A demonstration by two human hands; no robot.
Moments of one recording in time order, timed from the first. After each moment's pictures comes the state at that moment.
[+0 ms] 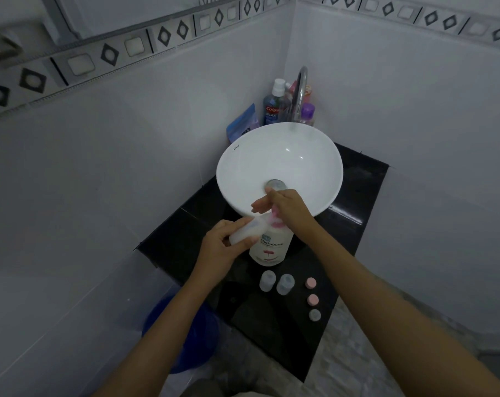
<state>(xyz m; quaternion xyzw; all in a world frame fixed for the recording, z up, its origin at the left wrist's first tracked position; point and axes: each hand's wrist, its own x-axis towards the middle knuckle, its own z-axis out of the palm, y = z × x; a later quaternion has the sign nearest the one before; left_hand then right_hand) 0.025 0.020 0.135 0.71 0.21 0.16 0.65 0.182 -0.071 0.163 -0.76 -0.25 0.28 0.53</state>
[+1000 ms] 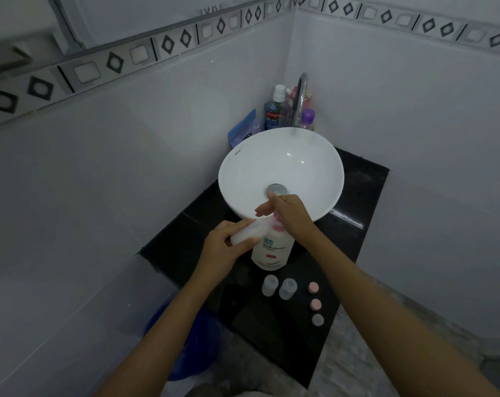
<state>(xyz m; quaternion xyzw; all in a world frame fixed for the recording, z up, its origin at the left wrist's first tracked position) 0.029 0.026 0.138 0.71 0.20 0.15 0.65 0.182 -0.070 0.157 -0.76 -0.22 0.25 0.55</state>
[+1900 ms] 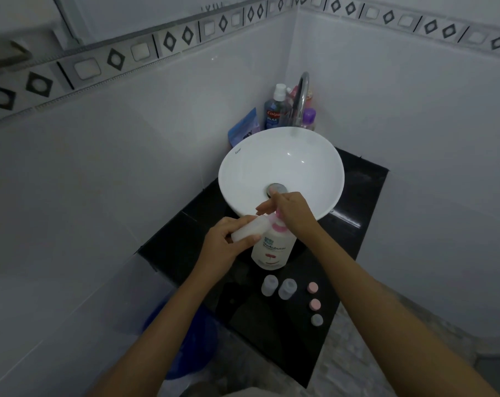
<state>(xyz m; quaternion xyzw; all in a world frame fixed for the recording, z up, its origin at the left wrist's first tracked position) 0.035 0.034 0.137 0.71 0.17 0.15 0.67 0.184 -0.067 0.166 -0.79 -0.23 0.24 0.51</state>
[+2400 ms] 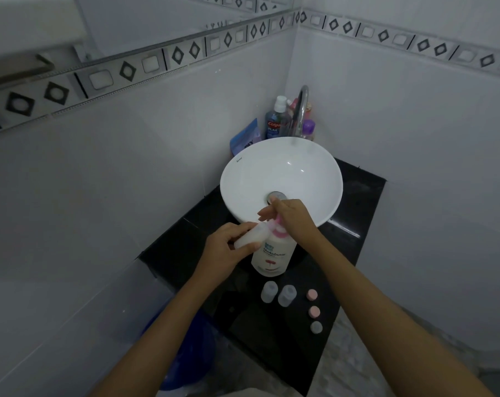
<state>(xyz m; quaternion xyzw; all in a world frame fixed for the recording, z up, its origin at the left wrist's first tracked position) 0.034 0.037 0.132 0.76 0.15 0.17 0.61 0.182 -0.069 0.167 -0.79 -0.23 0.23 0.52</state>
